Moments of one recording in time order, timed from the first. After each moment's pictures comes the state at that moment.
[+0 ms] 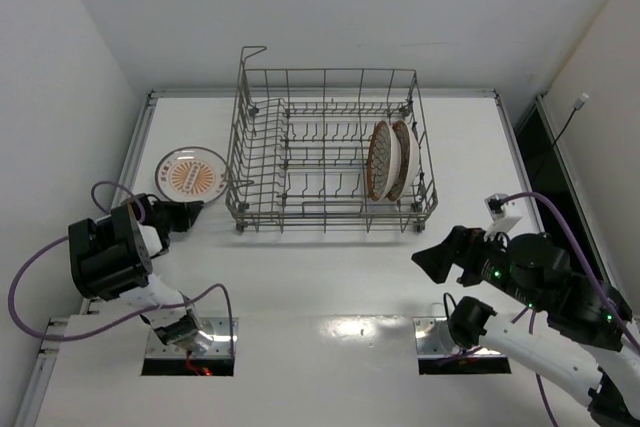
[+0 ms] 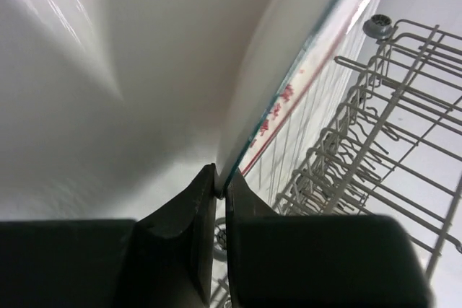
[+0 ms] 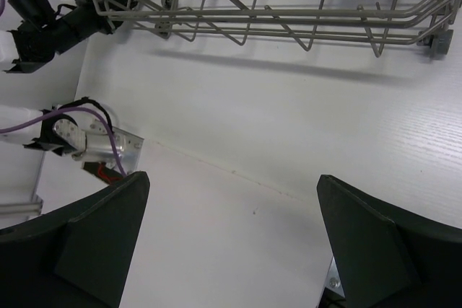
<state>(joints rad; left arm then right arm) 0.47 1.63 0.38 0.58 0.48 -1.23 0.86 0.37 0.94 -1.04 0.20 0.75</state>
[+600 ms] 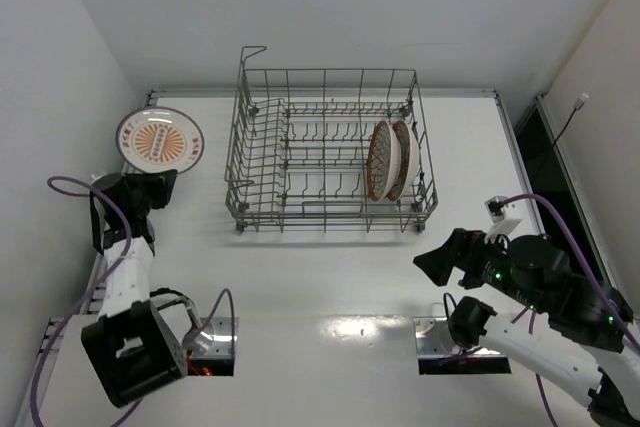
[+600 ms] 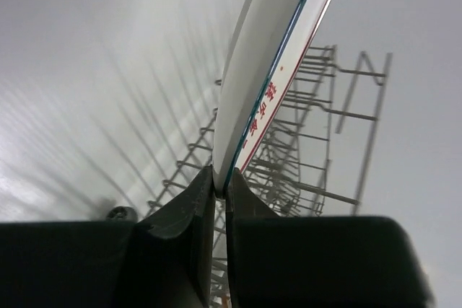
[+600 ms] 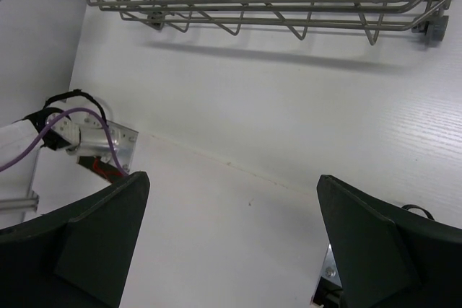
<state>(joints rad) 0.47 1.03 0.52 0.09 0.35 -1.20 0.86 0.36 0.94 -1.07 0.19 0.76</state>
